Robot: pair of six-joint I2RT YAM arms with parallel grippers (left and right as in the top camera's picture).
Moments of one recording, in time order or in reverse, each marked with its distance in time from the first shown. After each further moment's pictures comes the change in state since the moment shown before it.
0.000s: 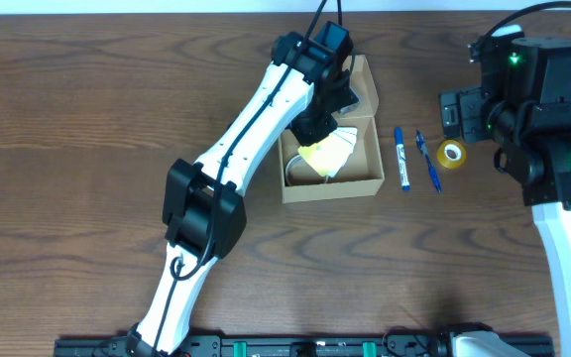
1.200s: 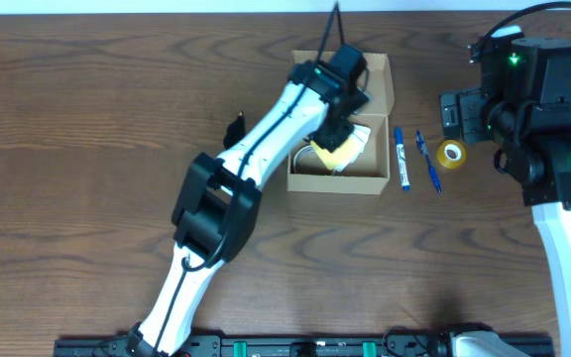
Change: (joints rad) left arm -0.068 0.017 -0.193 0.348 0.001 -0.243; right arm 0.000 0.000 0.000 -0.005 0.000 0.000
